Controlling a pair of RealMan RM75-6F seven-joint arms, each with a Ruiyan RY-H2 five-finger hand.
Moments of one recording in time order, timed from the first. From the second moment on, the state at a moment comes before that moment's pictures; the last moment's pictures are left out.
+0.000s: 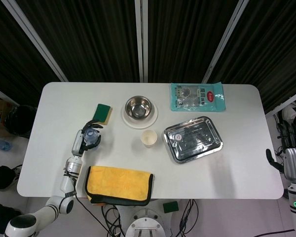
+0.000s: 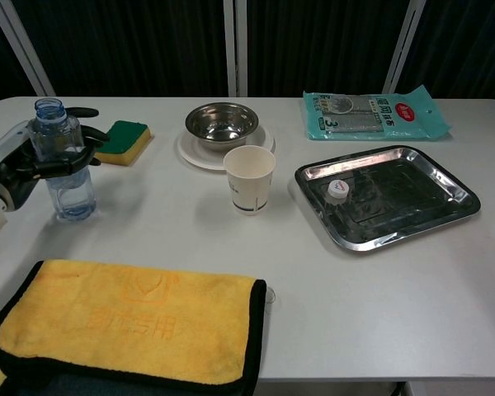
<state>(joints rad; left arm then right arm) -0.49 -2.04 -0.17 -0.59 1.43 1.23 -1.22 0.11 -1.26 0.15 -1.34 -1.52 1.61 0.10</state>
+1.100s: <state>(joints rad) -0.46 -2.01 -0.12 -0.59 1.47 1.25 -1.23 0.11 -1.26 0.15 -1.34 -1.52 1.61 0.10</state>
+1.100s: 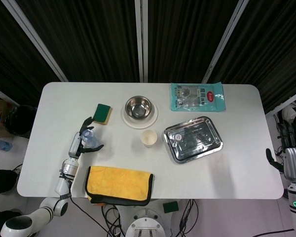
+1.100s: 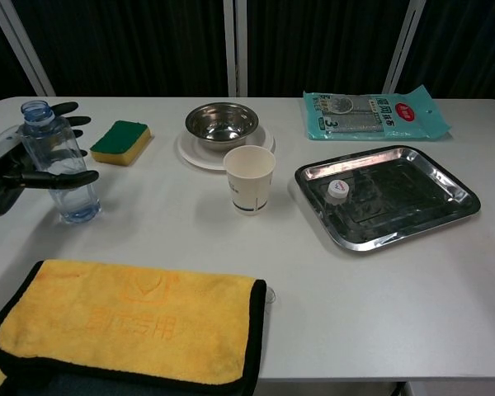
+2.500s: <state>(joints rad) -0.21 -1.56 -0.21 -1.07 1.45 1.67 -1.17 0.06 -1.24 0.13 -1.34 -1.56 1.70 0.15</state>
